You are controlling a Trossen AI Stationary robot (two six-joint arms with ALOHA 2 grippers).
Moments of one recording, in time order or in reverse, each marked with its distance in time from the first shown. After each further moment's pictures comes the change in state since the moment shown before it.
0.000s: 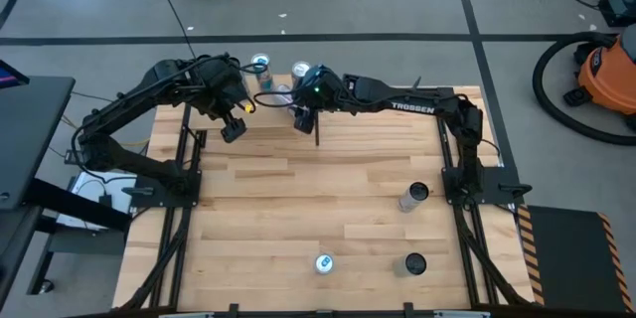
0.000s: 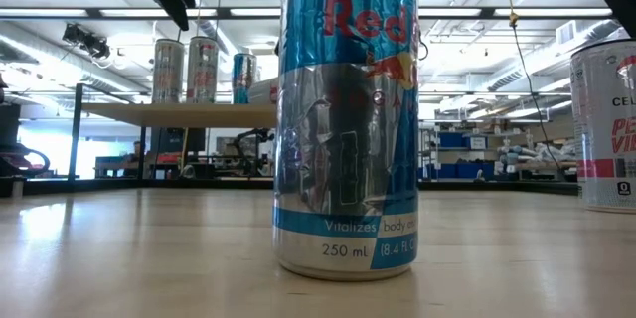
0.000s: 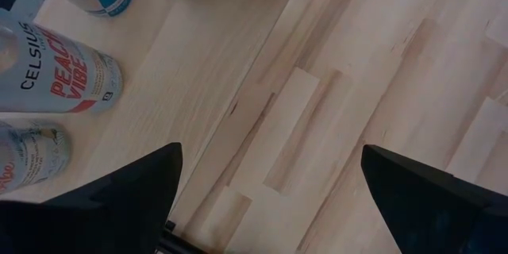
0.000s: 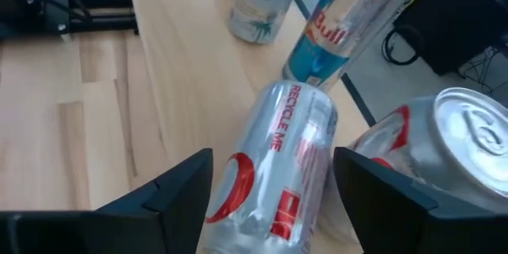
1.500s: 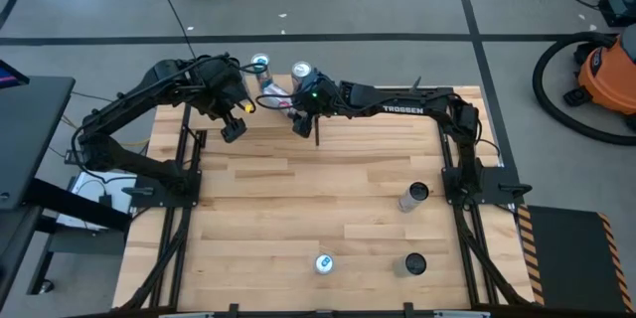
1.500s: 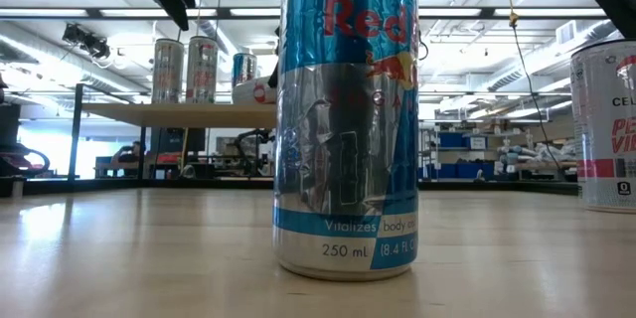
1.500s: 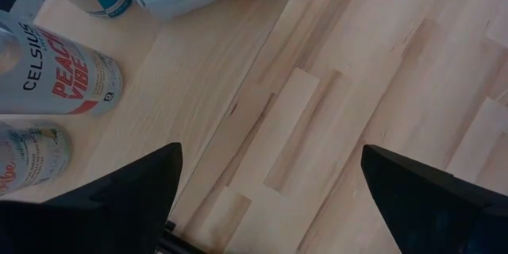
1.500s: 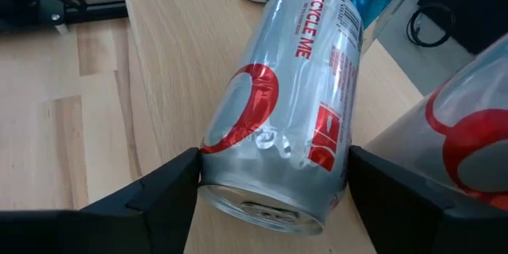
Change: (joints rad) left arm 0.000 0.000 0.000 0.001 0.000 0.001; right arm -0.040 0.039 -0.157 0.184 -0.085 0.064
